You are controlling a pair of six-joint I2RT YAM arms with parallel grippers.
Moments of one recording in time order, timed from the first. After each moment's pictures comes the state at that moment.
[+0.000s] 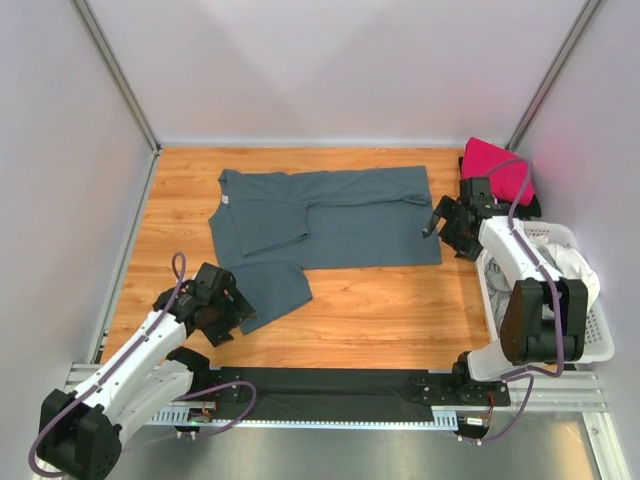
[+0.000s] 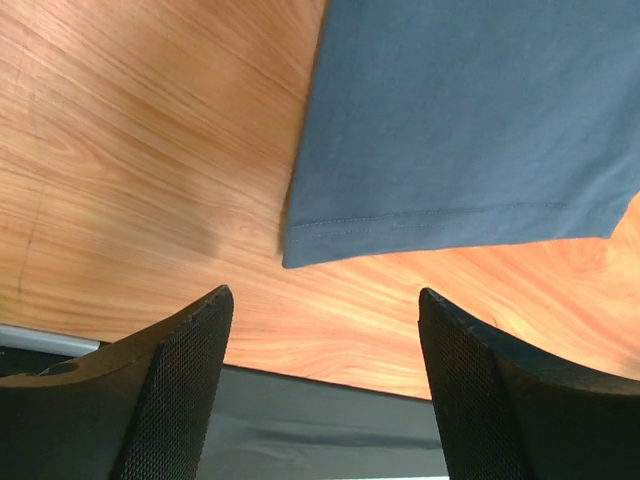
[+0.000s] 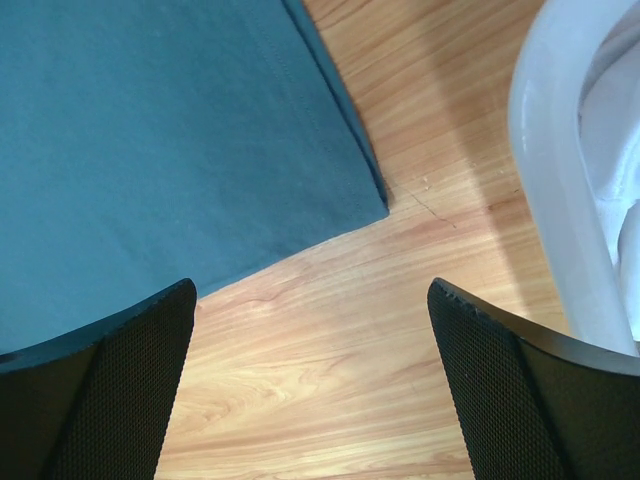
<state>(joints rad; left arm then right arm) -0.40 0.81 0.48 -0.86 0.00 -1.11 0.02 1.49 1.09 -0.67 0.01 0.57</state>
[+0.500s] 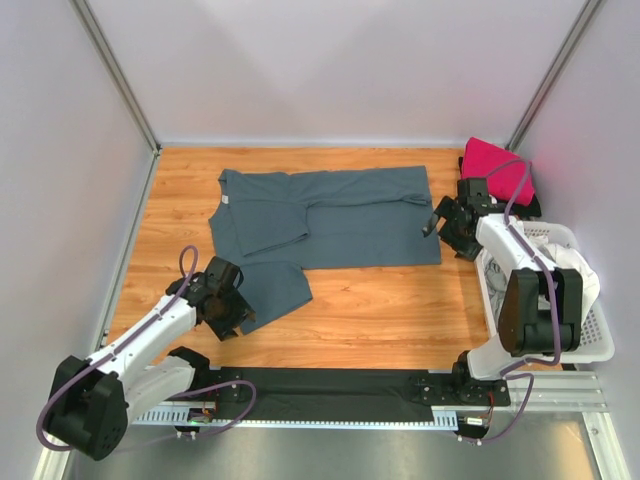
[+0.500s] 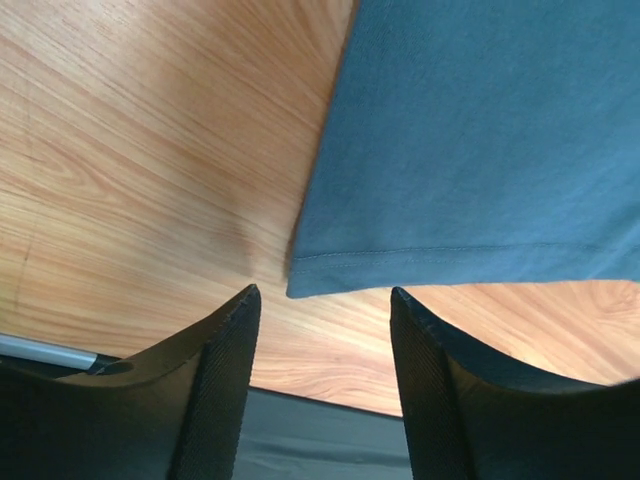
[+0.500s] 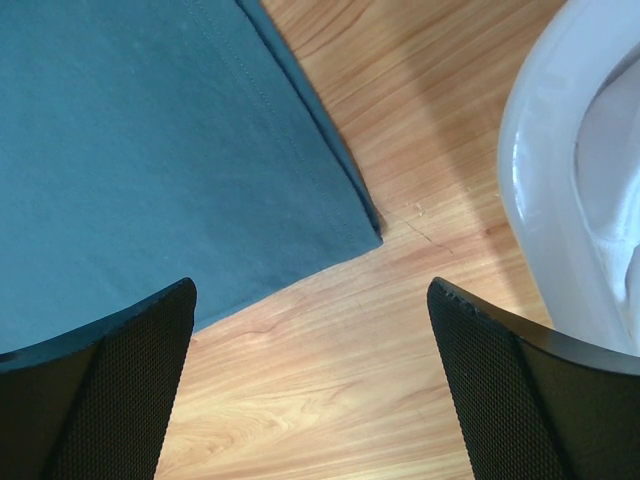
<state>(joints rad) -0.42 0.98 0.50 -0.82 -0.03 -1.14 0.01 1.54 1.08 -0.62 0.05 0.62</state>
